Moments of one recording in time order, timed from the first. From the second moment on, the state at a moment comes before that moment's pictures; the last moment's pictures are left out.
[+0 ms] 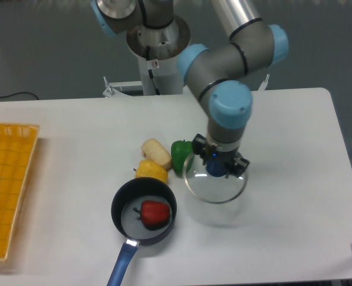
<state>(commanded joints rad) 2.46 -1.93 -1.57 -1.23 1.58 0.98</state>
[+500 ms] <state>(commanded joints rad) 2.35 -1.91 -1.56 -1.22 1.59 0.88</state>
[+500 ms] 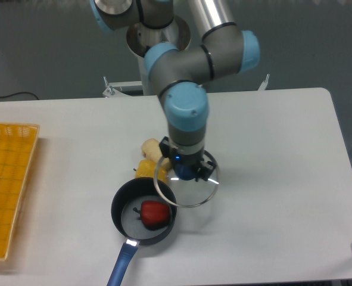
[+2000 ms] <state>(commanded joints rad) 2.23 -2.02 -1.49 -1.14 1.59 0.74</state>
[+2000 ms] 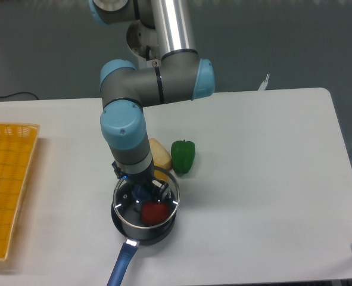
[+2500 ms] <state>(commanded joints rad) 2.23 -2.04 -1.46 -1.15 1.59 0.74</state>
